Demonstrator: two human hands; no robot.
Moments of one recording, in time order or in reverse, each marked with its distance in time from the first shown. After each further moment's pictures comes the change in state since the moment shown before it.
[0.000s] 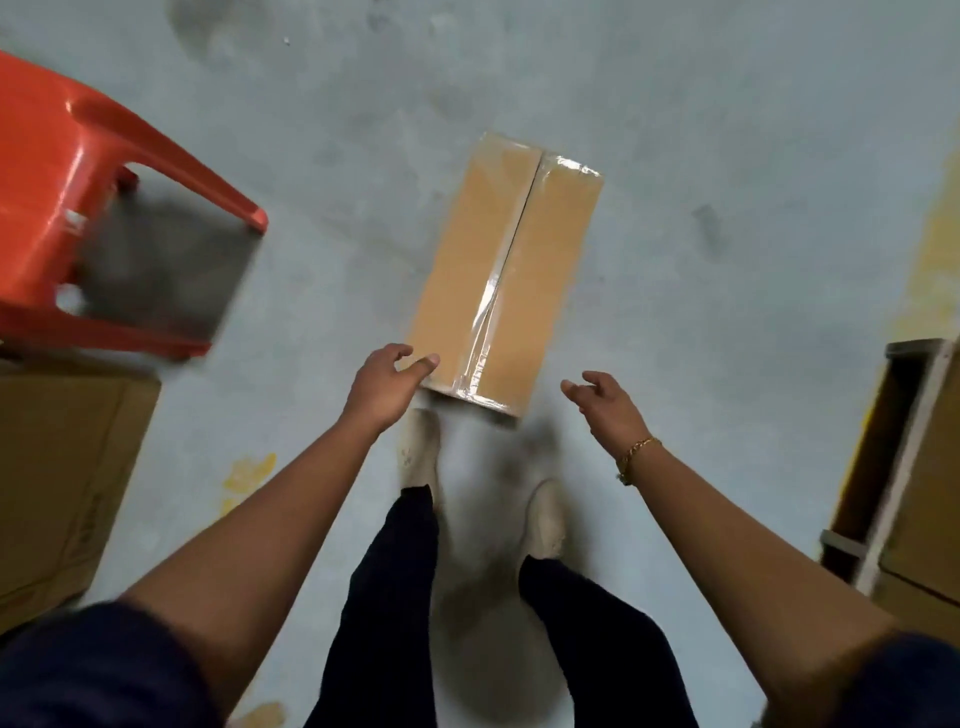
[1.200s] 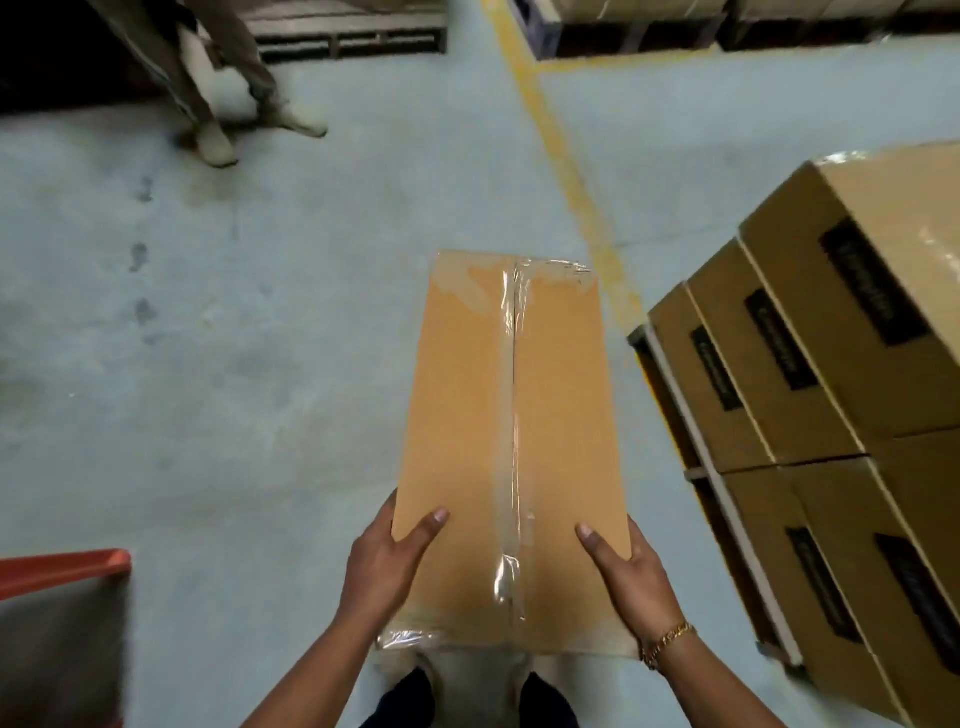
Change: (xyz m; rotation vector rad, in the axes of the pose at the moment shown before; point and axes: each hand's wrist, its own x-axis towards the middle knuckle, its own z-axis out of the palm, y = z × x) left_hand -0.123 0.174 -0.019 0.085 -0.383 0.411; right_hand -0.256 -0.019 -0.071 0.564 0.616 0.059
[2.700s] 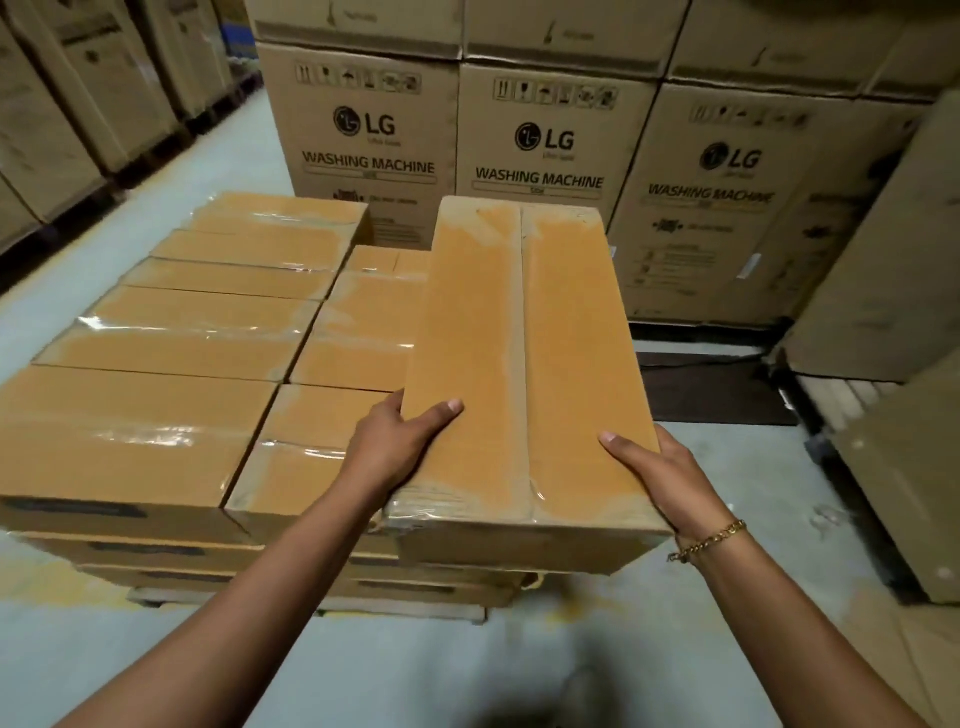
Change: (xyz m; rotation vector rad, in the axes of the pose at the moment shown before) left_hand -0.408 0.397 0.770 0.547 -0.996 0.762; right_hand -0.250 0.245 -0.746 0.782 1.013 0.038
